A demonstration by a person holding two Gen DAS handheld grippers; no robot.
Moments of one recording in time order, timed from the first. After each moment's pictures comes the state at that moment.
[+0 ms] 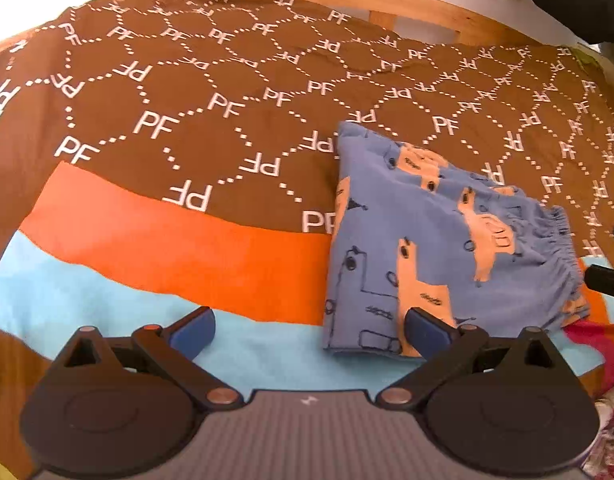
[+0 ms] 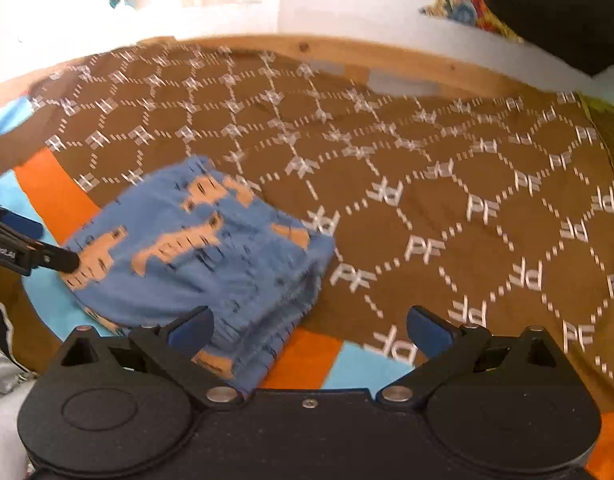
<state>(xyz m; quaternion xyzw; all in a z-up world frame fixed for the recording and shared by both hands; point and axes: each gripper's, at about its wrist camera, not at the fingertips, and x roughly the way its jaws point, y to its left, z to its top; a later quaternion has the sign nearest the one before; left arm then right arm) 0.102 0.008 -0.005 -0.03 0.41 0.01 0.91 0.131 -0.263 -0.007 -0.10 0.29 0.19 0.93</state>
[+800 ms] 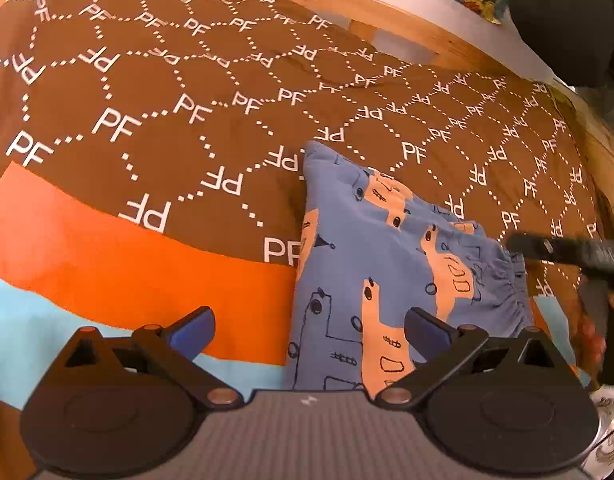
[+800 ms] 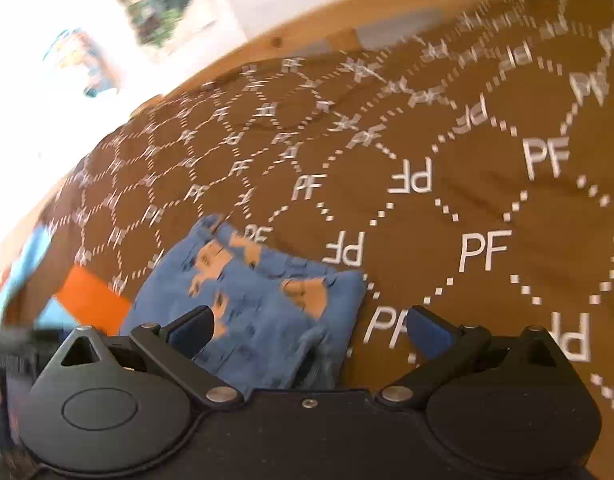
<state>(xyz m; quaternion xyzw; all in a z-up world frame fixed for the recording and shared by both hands) 0.124 0.026 0.001 -0.10 0.40 -0.06 0.91 0.242 -0.292 -0.025 0.14 0.37 0.28 0.87</state>
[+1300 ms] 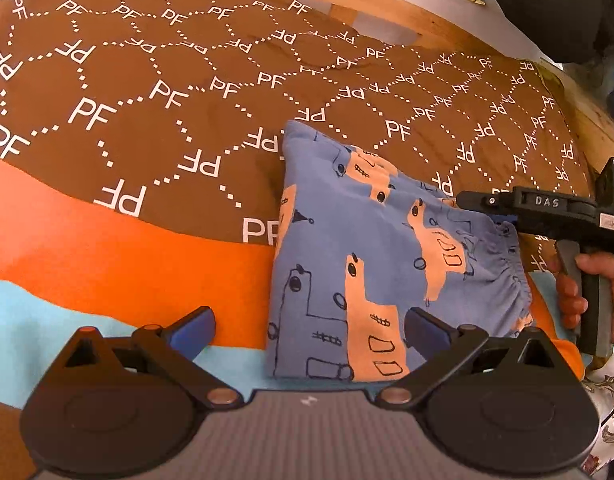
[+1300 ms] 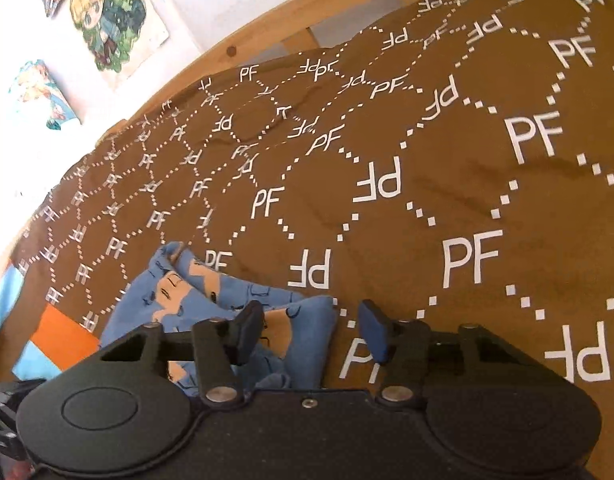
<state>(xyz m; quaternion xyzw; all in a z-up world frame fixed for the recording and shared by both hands) 0.123 0.014 -0.007 -0.09 0.42 -0.07 0.90 0.261 -0.289 -0.042 0.15 0.37 0.24 0.89</state>
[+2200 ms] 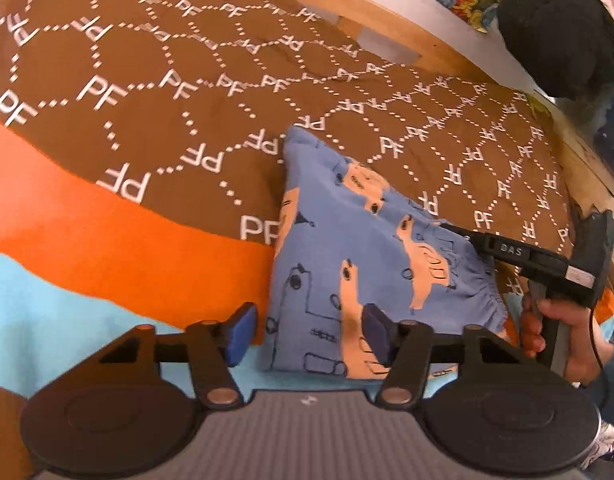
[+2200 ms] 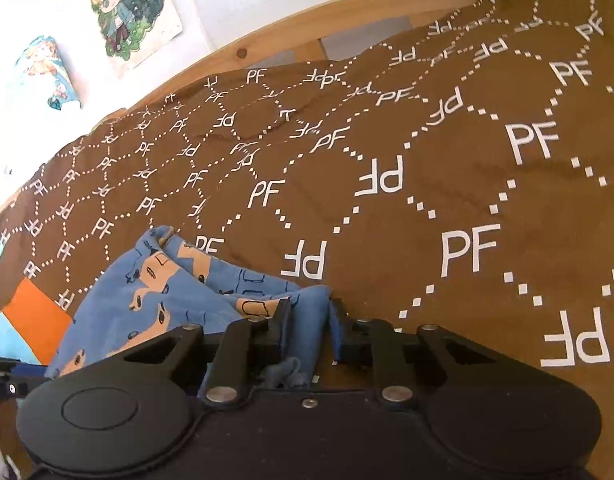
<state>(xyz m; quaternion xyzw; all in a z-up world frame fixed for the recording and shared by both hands) 0.119 0.031 -0.011 -0.15 0.41 -0.09 0.90 0.242 -0.277 -0.054 0.11 0.32 0.22 0.91</state>
